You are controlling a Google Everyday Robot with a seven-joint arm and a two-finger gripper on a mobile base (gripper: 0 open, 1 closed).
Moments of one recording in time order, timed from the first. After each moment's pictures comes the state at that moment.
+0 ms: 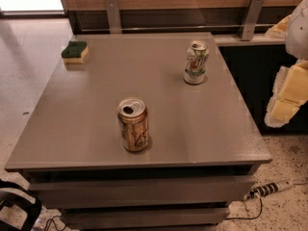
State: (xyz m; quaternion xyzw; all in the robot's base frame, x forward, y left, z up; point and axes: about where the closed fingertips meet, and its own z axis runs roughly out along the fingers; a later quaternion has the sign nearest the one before) arm 0.438 -0.214 0.985 -0.60 0.78 -0.05 0.17
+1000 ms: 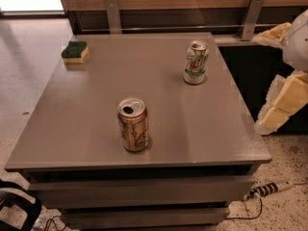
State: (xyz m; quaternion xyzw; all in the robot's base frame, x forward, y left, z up) arm 0.433 -0.192 0.978 -0.62 0.75 0.01 0.25
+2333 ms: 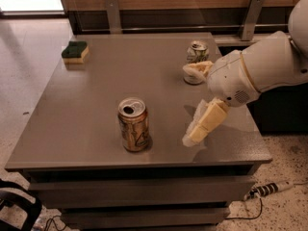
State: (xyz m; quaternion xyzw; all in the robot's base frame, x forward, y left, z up) arm 0.461 -0.071 0.899 -0.64 0.66 0.21 0.34
